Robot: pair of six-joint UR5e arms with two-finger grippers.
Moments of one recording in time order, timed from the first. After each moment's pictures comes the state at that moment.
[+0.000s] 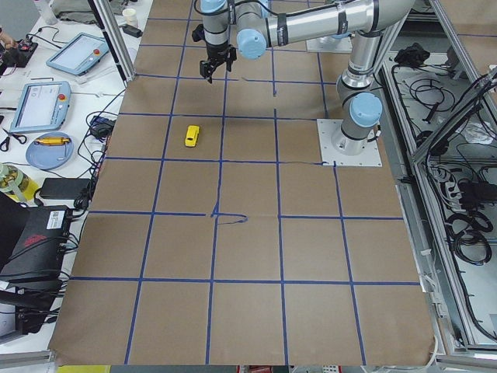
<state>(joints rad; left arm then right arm) -1.45 -1.83 -1.62 -1.32 1.48 1.25 1.56 -1.63 1.67 -1.62 -1.54 -0.02</state>
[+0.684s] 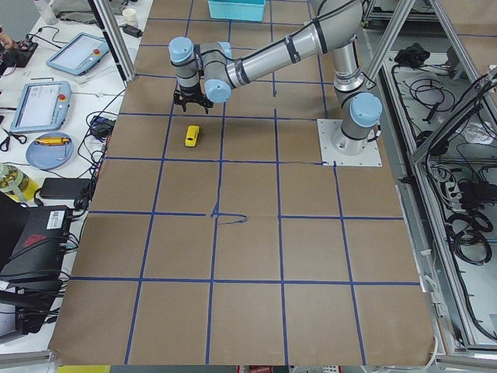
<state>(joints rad) -1.43 -2.10 -1.49 -1.15 1.54 1.91 1.56 -1.63 1.67 -1.63 -1.54 -0.01</state>
